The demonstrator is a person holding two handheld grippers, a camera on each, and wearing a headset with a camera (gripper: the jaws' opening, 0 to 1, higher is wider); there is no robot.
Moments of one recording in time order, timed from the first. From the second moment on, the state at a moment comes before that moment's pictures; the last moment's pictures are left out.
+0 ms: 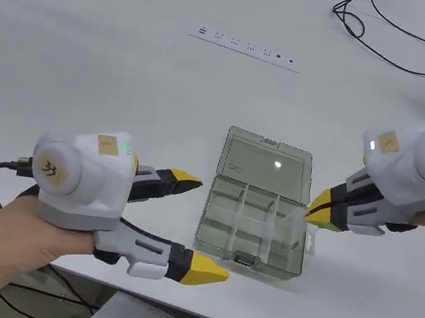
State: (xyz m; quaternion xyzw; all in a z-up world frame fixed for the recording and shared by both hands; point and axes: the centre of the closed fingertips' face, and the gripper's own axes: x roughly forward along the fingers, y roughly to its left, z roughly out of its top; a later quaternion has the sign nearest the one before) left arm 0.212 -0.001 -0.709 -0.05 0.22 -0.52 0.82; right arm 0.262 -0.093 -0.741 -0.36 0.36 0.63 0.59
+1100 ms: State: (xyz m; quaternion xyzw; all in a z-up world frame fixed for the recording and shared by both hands) left arm 0.213 -0.003 -0.711 -0.06 0.22 -0.52 0.82; right arm 0.273 -0.099 -0.779 -0.35 0.38 0.64 0.57
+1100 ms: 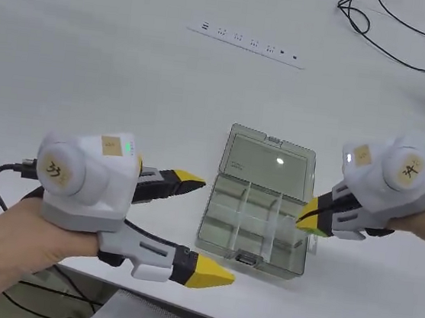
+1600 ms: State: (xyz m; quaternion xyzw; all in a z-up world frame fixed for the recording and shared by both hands) left arm 0.213 -0.002 -0.711 -0.06 0.22 -0.52 0.82; right arm 0.269 -0.097 -0.790 -0.34 0.37 0.64 0.58
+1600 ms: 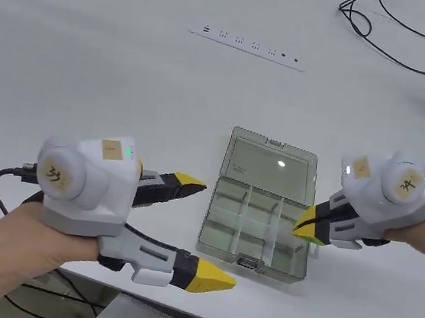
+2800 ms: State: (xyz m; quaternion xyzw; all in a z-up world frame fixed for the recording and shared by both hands) left arm 0.215 0.005 -0.714 -0.06 0.23 -0.51 0.83; right arm 0.267 -0.097 -0.814 -0.39 0.37 0.63 0.56
